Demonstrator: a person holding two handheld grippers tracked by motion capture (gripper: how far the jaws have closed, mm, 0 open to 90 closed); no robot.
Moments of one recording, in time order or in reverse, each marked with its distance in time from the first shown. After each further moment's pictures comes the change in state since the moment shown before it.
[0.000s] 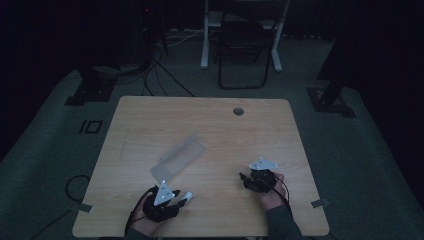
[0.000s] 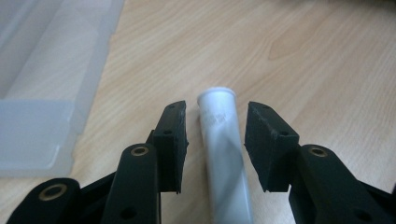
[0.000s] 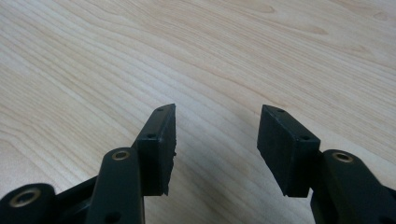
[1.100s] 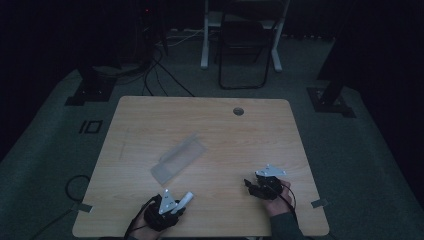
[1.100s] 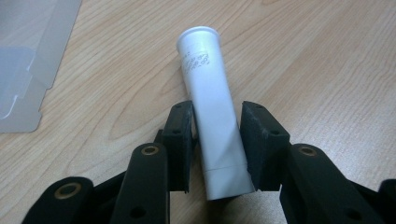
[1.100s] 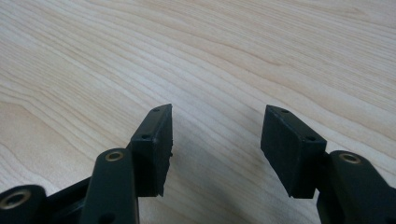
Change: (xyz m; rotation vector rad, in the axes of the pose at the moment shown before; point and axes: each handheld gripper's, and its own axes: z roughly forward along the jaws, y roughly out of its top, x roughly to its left) left arm -0.015 -0.016 0.005 0.101 0.020 0.026; right arm -0.004 -0.023 -0.014 0.005 0.014 0.055
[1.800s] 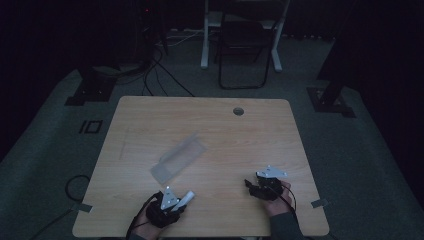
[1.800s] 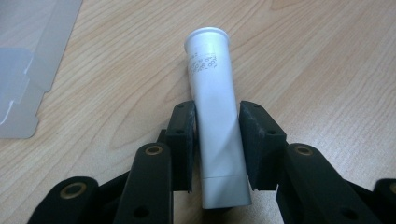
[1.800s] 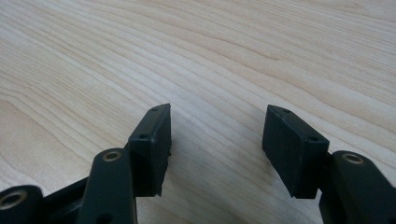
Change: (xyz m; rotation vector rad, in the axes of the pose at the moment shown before) left arm 0.004 0.007 0.006 0.015 -0.003 -0.031; right arm -0.003 -0.007 0.004 -0.021 0.002 0.007
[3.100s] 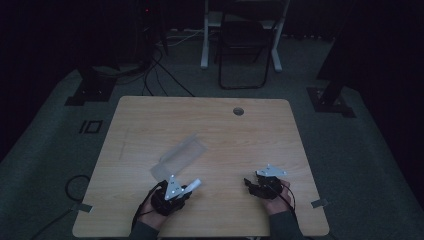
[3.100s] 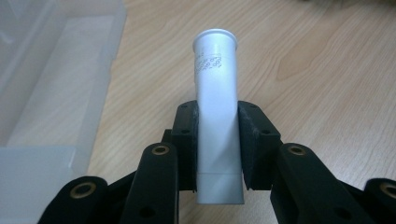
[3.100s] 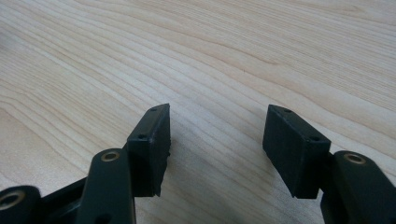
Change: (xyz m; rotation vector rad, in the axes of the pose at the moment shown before) left arm 0.008 0.035 -0.002 -0.113 0.026 0.062; right arm -0.002 0.002 0.003 -0.006 0.000 0.001
